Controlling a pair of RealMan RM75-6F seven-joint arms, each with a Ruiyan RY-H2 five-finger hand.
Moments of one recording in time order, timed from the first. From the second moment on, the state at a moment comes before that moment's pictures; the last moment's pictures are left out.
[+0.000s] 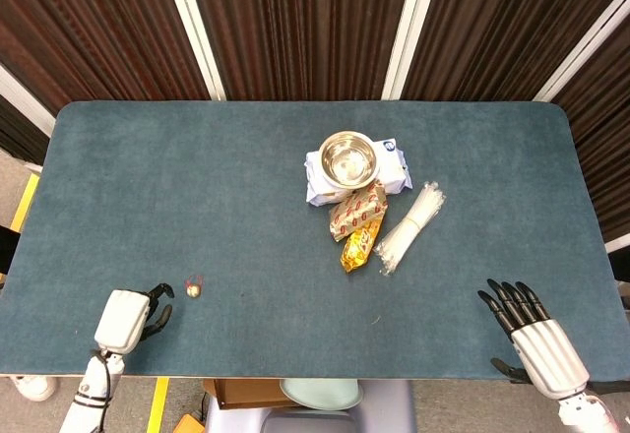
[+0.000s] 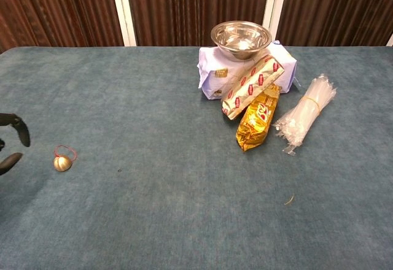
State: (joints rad) left arm -0.20 -1.63 -0.06 -1.18 1.69 1.43 0.00; right arm 0.04 -1.10 -0.11 -1.63 -1.81 1.49 -0.10
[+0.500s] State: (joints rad) left arm -0.28 -1.75 -0.05 -1.02 1.64 1.37 -0.01; right arm 0.06 -1.13 -0.09 -1.65 -1.74 1.41 -0.17
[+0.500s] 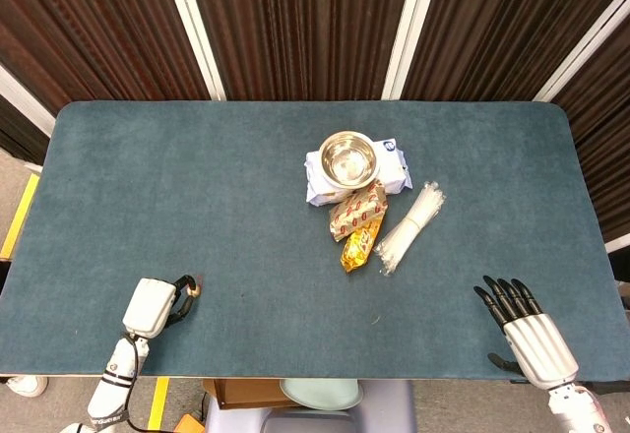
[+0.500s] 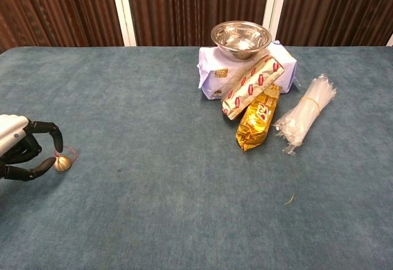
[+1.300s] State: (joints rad) left arm -0.32 -1.78 -0.04 -0.95 1.58 1.33 0.01; right arm 0.07 -1.13 -0.10 -1.65 -1.72 1.40 -0.18
